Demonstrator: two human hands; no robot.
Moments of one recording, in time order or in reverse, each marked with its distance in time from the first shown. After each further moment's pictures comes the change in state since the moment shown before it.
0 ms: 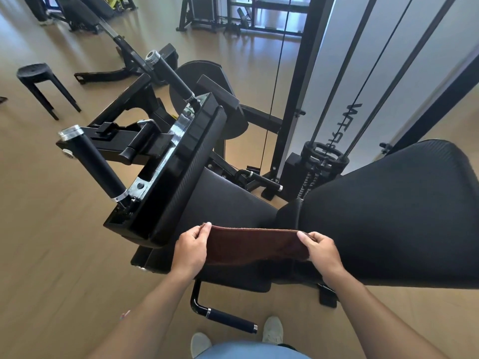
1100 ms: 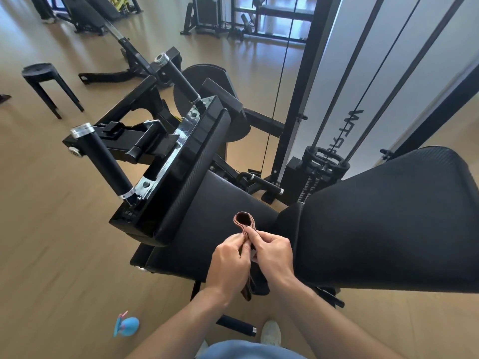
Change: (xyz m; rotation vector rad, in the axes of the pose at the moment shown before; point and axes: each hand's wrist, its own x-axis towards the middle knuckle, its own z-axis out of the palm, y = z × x) left_hand -0.049 0.013 0.049 0.052 -0.058 0.420; right_hand -0.085 -0.071 0.097 0.228 -0.095 -0.119
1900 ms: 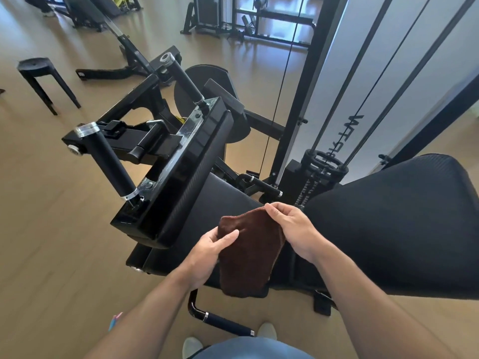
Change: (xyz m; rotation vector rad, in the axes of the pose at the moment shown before) left_hand 0.034 -0.030 -0.048 -0.770 -0.423 -0.345; right_hand 0.049 -0.055 -0.043 0.003 -0.343 -0.022
